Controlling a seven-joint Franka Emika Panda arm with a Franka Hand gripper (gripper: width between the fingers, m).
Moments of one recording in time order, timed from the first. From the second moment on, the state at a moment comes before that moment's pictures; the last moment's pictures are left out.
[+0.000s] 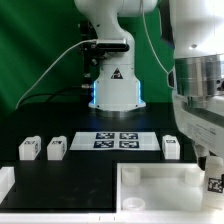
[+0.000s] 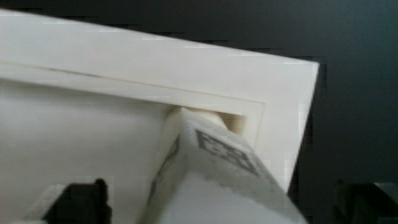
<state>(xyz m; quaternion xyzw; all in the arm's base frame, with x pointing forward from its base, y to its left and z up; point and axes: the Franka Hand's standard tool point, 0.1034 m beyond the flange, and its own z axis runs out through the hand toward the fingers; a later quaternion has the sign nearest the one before) 0.633 0.122 0.073 -0.84 0.54 -0.01 0.07</state>
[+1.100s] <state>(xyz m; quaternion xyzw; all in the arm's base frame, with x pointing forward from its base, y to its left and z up) 0.634 0.113 0.068 -0.95 0.30 -0.02 0.04</state>
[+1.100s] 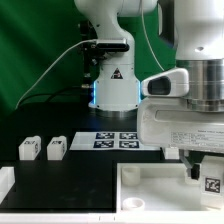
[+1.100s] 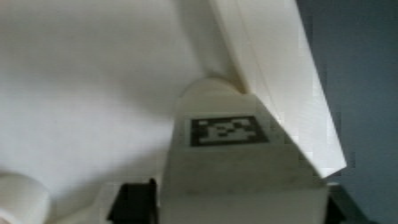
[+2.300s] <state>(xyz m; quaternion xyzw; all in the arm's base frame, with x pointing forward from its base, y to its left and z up) 0.628 0.115 0.063 -0.64 0.76 0.03 0.06</state>
